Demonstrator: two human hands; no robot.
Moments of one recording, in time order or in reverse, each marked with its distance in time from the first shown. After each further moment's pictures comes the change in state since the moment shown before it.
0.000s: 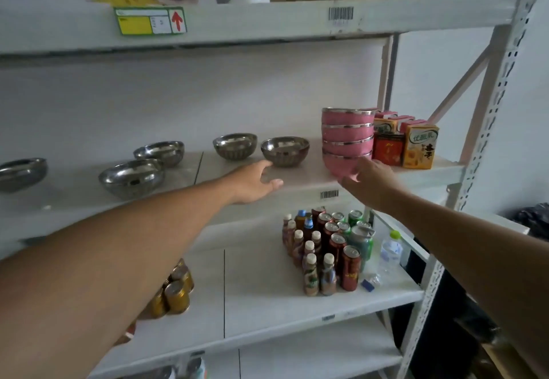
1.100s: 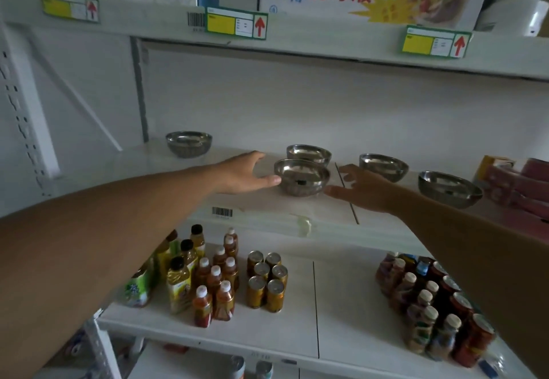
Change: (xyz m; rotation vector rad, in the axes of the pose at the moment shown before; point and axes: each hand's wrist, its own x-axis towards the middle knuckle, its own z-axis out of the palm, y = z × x) left_hand -0.185 -0.284 -0.182 -0.011 0.123 -0.237; right_hand 0.066 -0.345 0.129 0.131 -0.491 -0.308
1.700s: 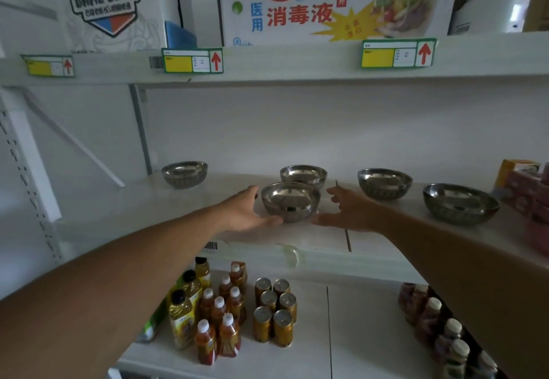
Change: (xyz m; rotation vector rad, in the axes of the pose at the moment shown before) left_hand 0.032 0.024 0.039 -0.076 -0.022 -0.161; right_hand 0.040 0.041 0.009 0.074 -0.074 -0.127
